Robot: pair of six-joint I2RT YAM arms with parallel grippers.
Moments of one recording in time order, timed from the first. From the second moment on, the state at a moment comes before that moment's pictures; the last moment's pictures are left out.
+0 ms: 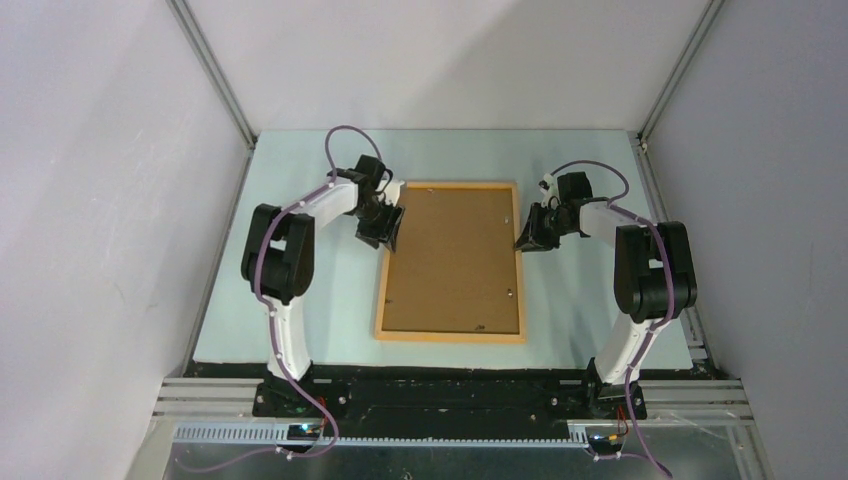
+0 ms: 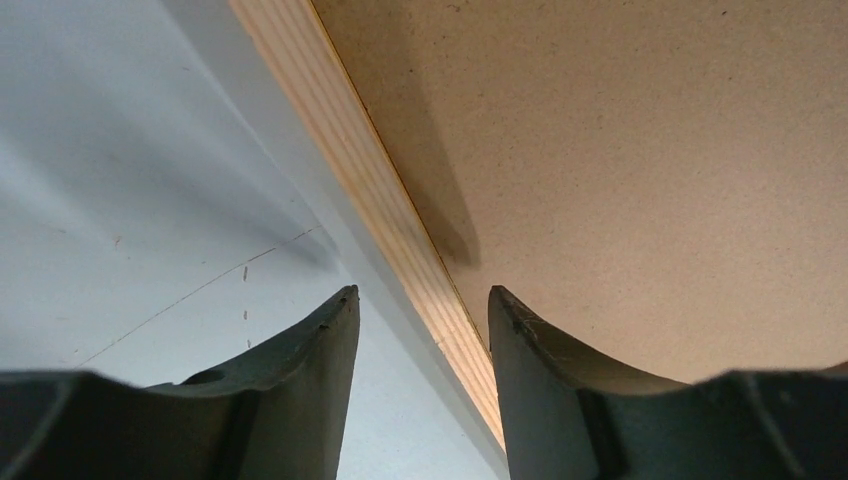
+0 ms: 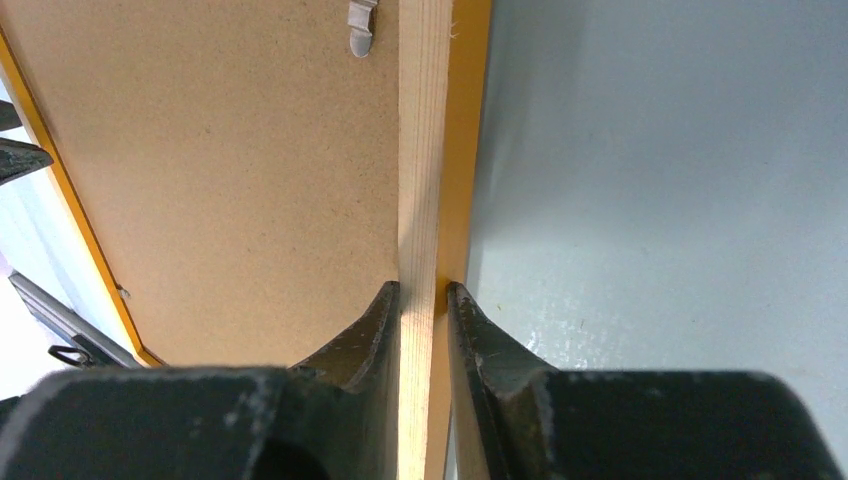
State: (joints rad) left arm -0.32 2.01 1.48 -0.79 0.24 0.04; right arm 0.10 1.82 1.11 -0.38 -0.48 0.28
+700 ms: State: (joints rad) left arm -0.31 2.06 1.50 -0.79 0.29 0.00; right arm 0.07 1.82 1.11 -0.36 -0.52 0.28
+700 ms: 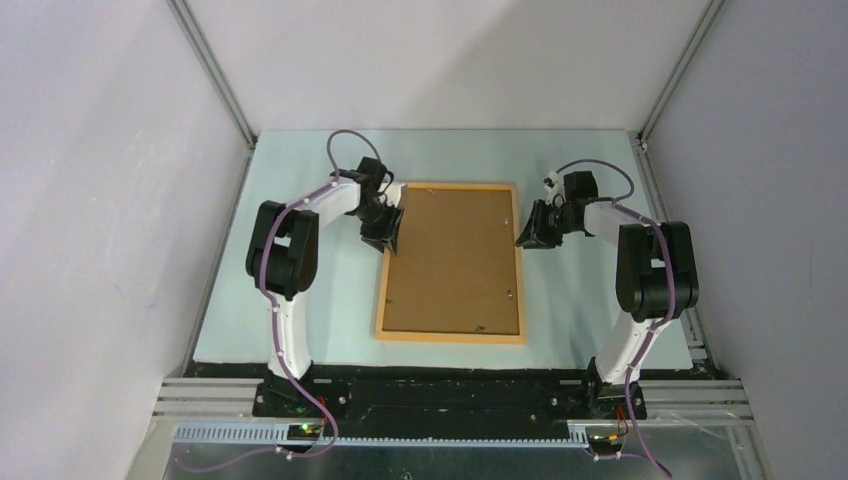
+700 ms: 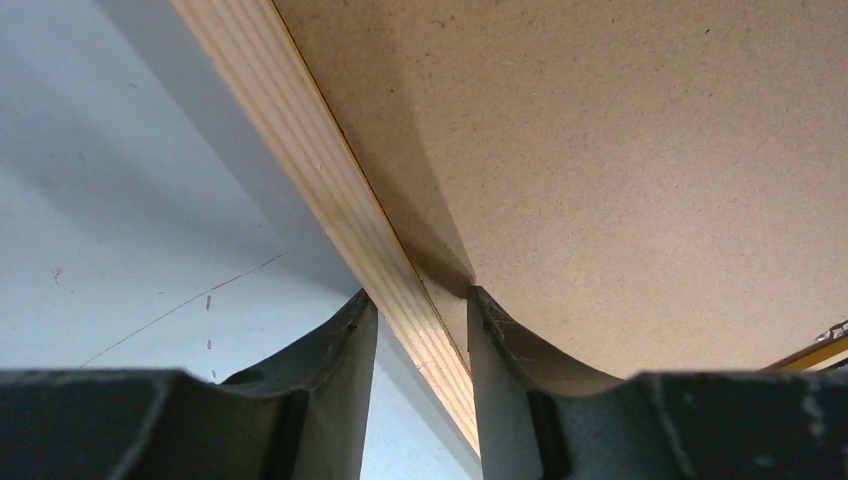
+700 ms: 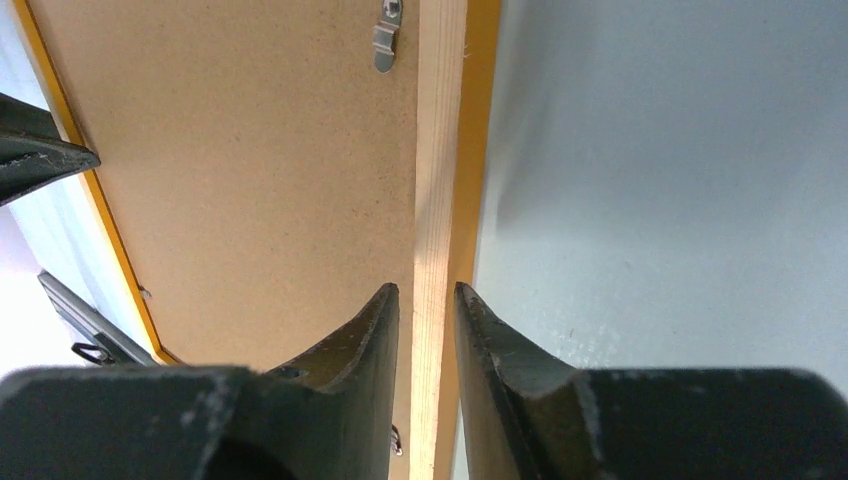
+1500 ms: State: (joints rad) left arm -0.30 2.06 1.50 -0.79 0.32 -0.03; right arm 0.07 1.88 1.24 -0.41 -0.51 0.23
